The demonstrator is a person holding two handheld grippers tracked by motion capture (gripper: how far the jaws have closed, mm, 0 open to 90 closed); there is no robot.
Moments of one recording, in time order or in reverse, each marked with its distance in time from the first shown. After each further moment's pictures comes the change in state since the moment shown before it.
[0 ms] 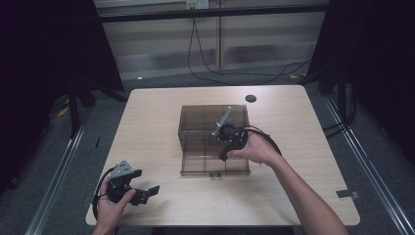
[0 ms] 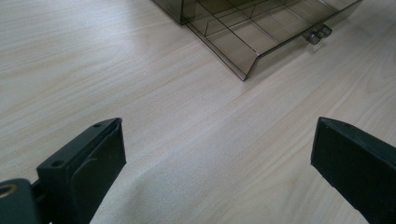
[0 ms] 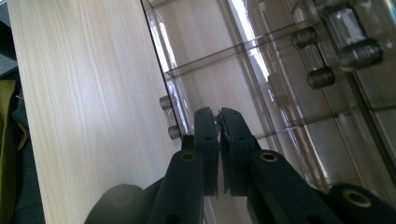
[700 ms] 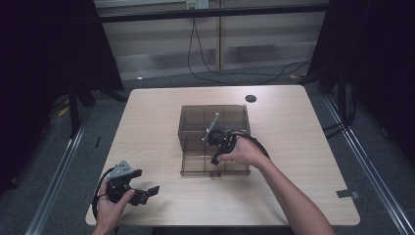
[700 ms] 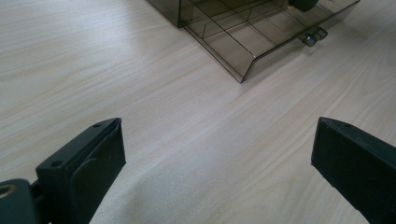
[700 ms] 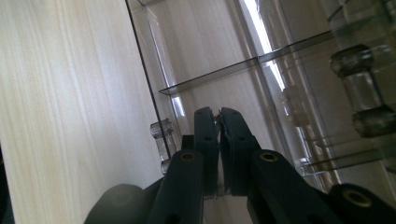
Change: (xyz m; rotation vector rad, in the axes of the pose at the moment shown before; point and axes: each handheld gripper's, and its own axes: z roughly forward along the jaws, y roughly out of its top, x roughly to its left) left arm 0.000 0.000 -0.001 -0.012 -0.008 0.004; right arm -0.003 0.016 0.040 0.059 0.019 0.001
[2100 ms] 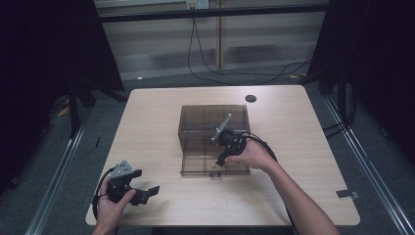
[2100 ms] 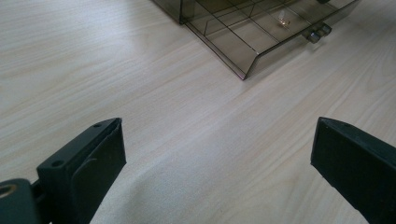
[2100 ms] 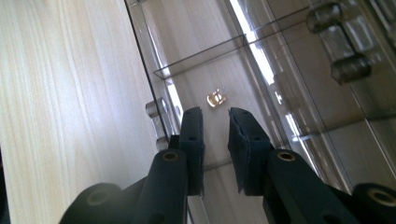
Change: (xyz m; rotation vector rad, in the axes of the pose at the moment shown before) left arm 0.000 0.000 0.001 0.012 0.009 0.002; right arm -0.001 -0.029 -0.011 -0.098 -0.011 0.032
